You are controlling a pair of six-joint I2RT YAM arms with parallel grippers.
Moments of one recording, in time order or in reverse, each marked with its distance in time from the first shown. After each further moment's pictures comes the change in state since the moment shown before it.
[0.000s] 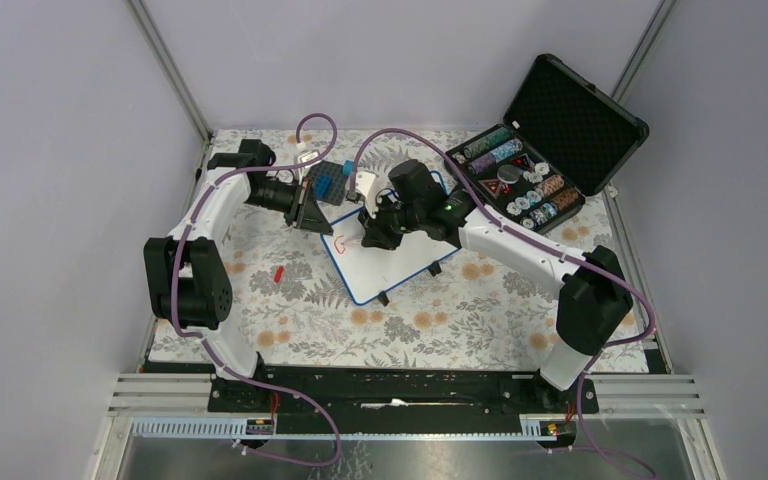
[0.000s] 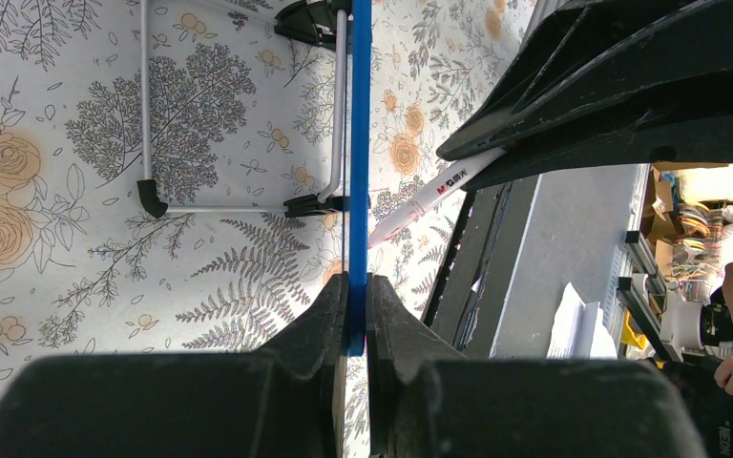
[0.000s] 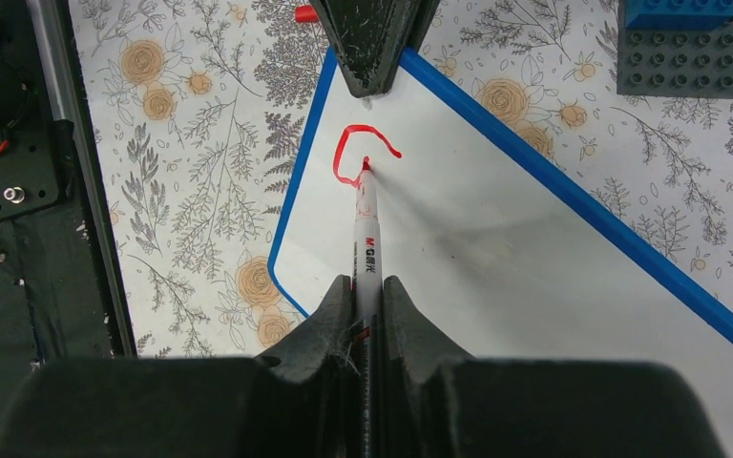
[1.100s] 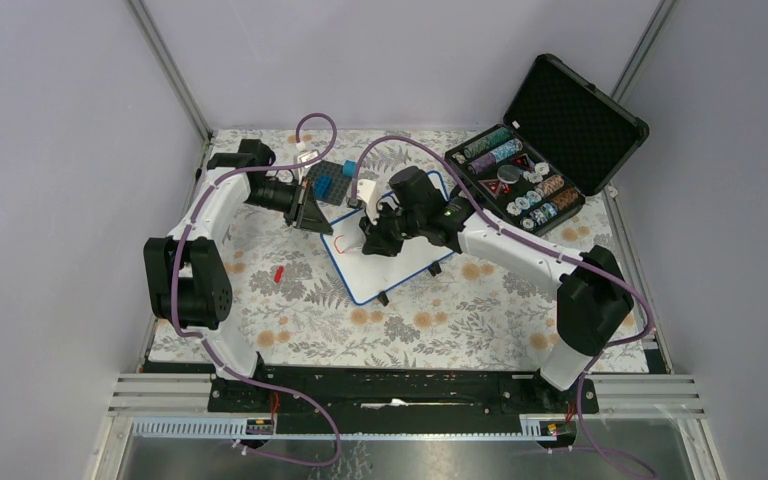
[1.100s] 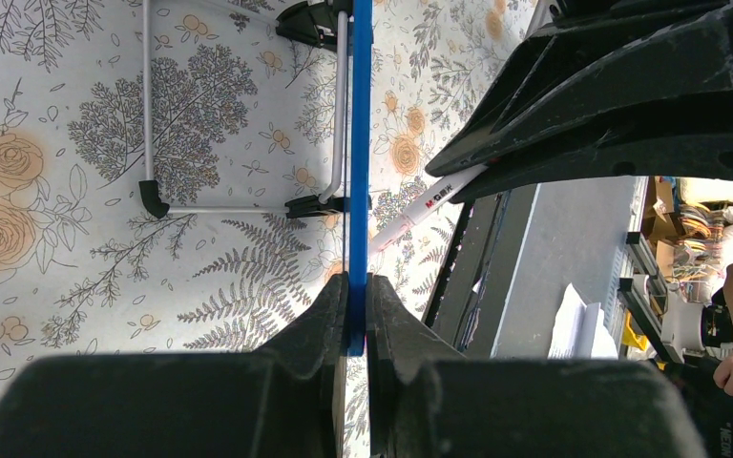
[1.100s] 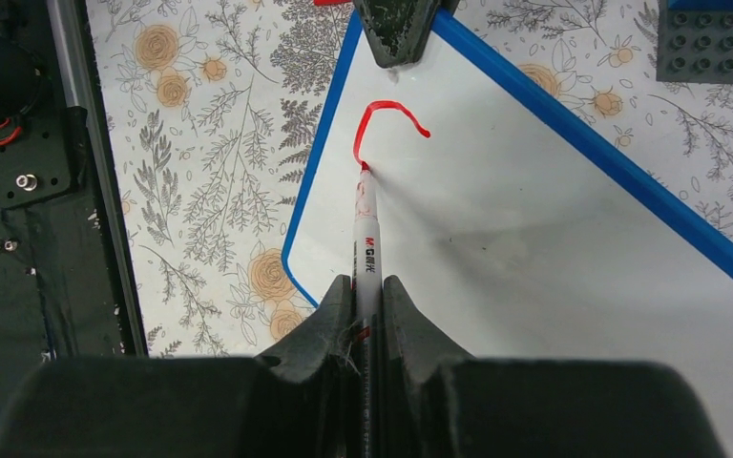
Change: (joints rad) left arm 0.002 0.000 0.000 0.002 0.000 0.000; right arm 0.004 -0.002 -0.061 0.042 -0.032 0.013
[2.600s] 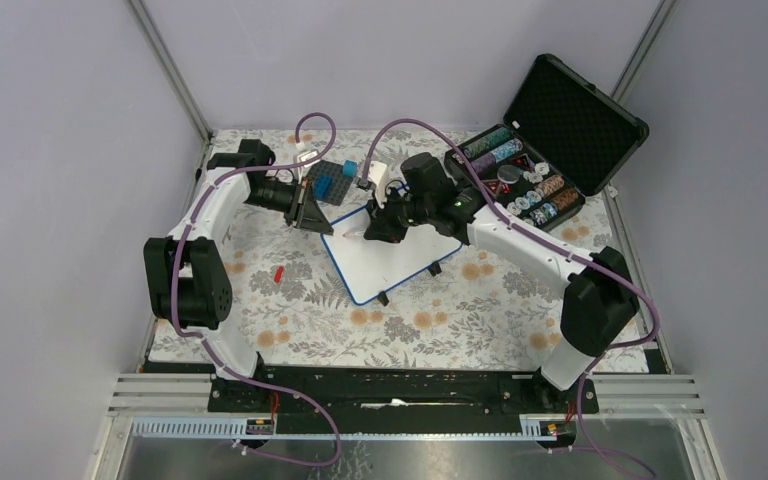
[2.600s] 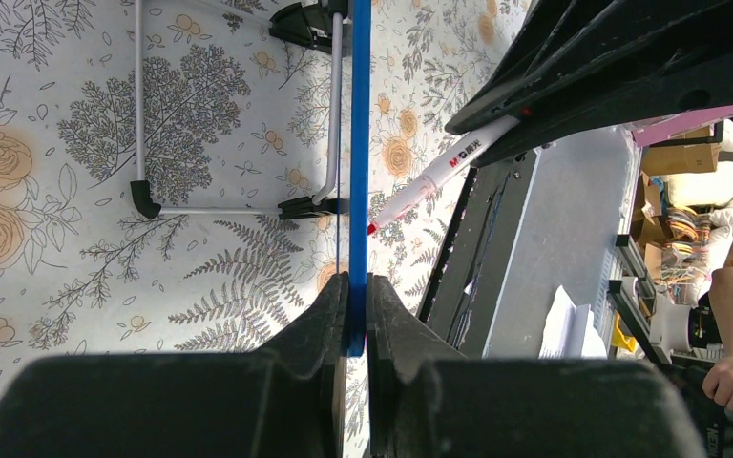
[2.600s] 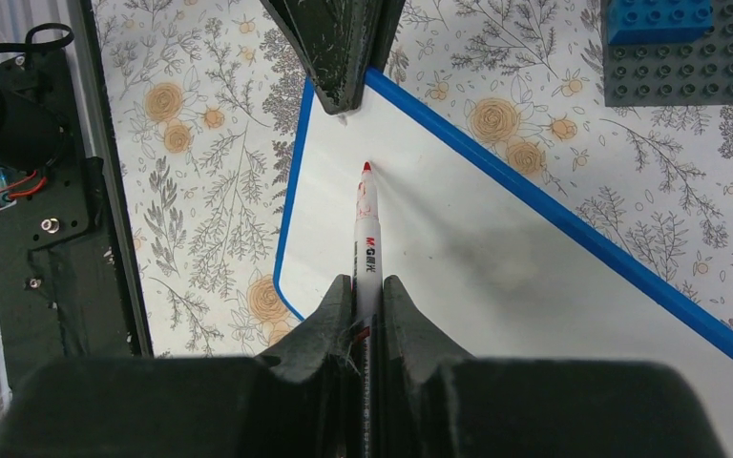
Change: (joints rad) left arm 0.002 0.000 0.000 -0.003 0.010 -0.014; right arm -0.054 -0.024 0.031 0.026 -0.039 0.055
